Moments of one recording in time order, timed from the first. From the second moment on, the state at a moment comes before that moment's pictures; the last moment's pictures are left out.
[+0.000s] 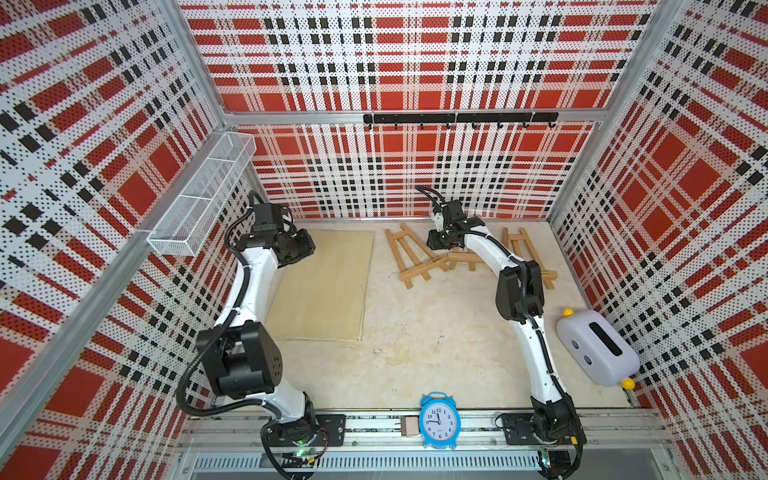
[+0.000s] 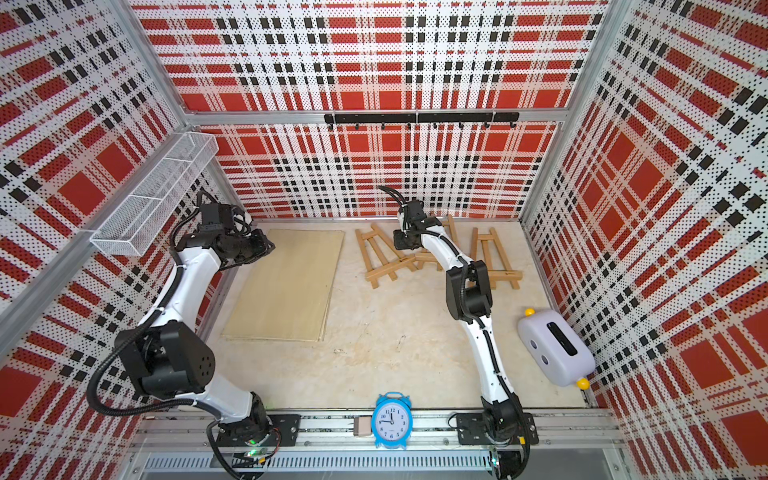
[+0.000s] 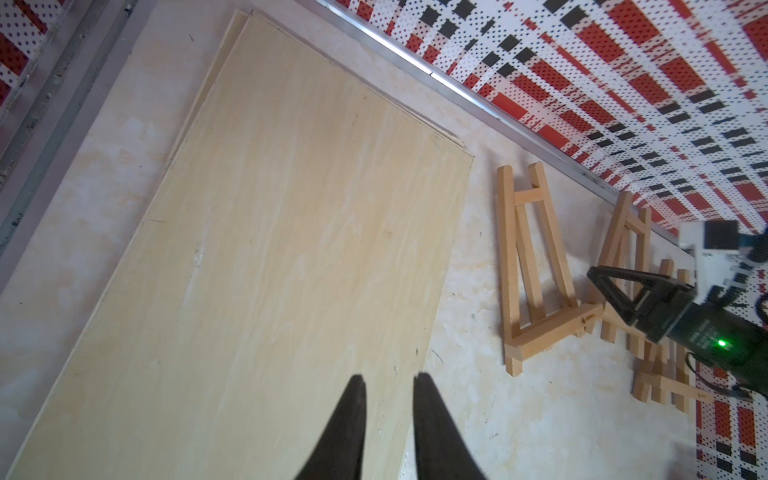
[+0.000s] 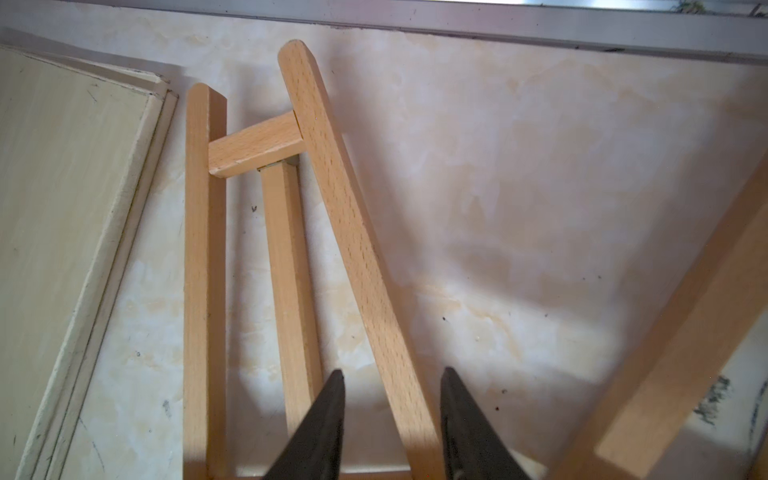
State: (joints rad) left arm 0.15 1.57 1.52 -0.79 0.31 -0.32; right arm 0.36 2.51 2.30 -0.73 -0.17 0.18
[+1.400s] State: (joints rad) left arm 0.18 1.49 1.50 -0.79 0.41 -0.31; right arm 0.41 2.09 1.85 -0.59 -0.08 0.34
